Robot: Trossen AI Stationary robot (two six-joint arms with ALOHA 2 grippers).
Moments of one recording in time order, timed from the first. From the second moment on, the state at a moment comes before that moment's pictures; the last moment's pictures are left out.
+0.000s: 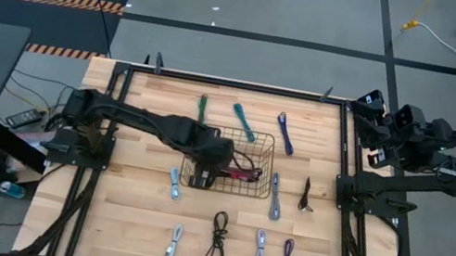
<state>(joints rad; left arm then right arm) -0.07 1.81 1.58 -0.94 -0.13 0.02 0.00 0.54 0.78 0.37 0.05 0.17</state>
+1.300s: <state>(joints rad) -0.01 1.85 2.21 -1.35 -0.25 -0.16 0.01 0.56 0.90 0.02 0.14 0.21</state>
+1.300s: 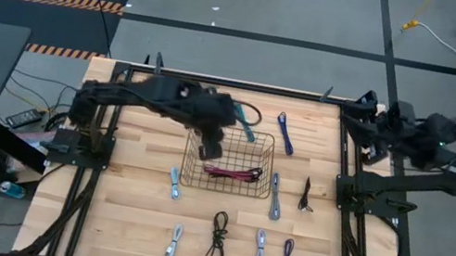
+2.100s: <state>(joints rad) -0.15 1.58 2.18 -1.53 -0.63 -0.36 0.08 1.05 1.27 -1.45 -0.09 1.08</state>
